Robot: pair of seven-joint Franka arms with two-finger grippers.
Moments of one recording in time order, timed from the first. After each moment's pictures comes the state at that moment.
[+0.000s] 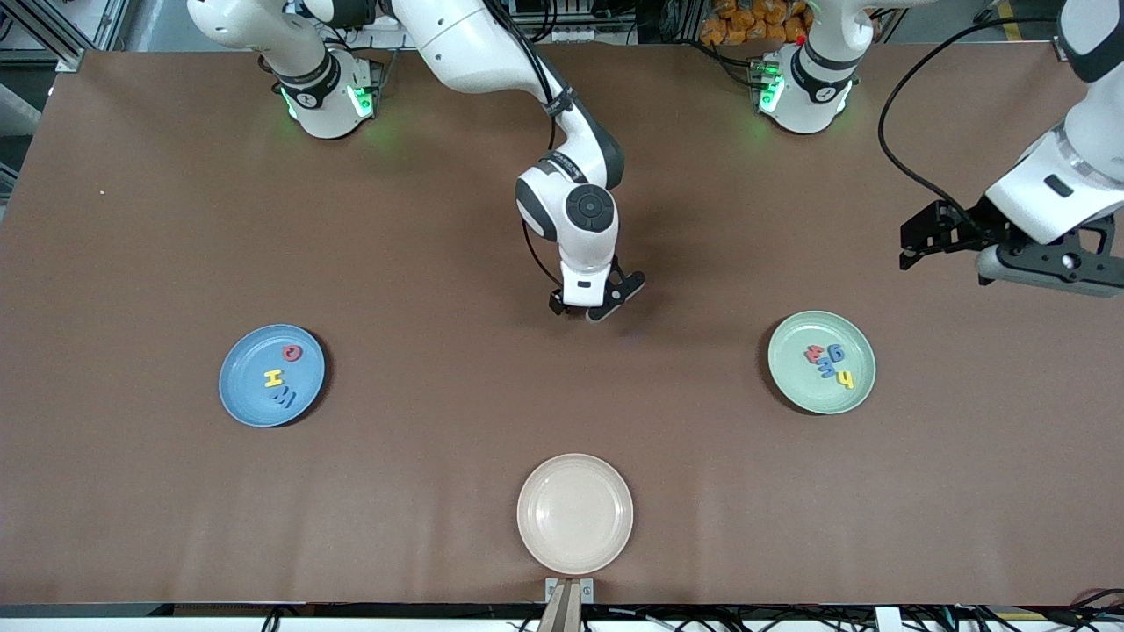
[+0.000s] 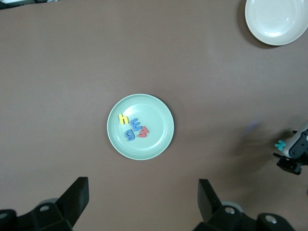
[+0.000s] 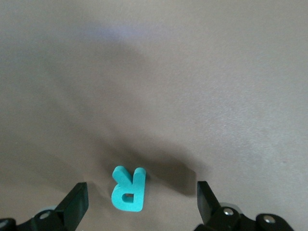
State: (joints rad) left arm -0.05 0.03 -0.09 -1.60 -0.04 1.71 0.02; right arm 1.18 0.92 -0.40 -1.40 0.38 2.23 0.00
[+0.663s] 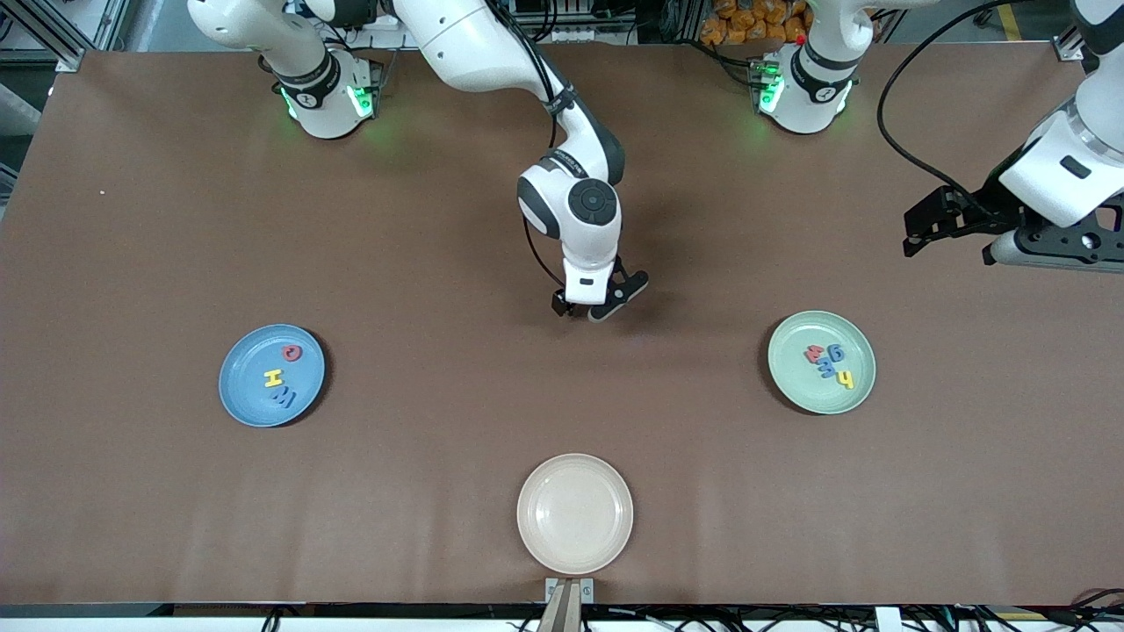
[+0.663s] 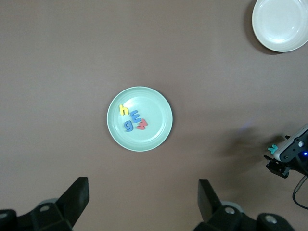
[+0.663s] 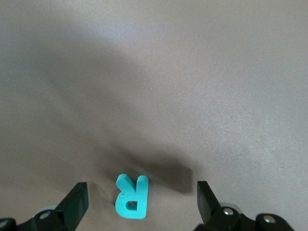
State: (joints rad) left arm -0.07 0.02 -0.06 -1.58 -0.04 1.67 -0.04; right arm 1.19 0.92 -0.40 -1.40 0.37 2.26 0.03
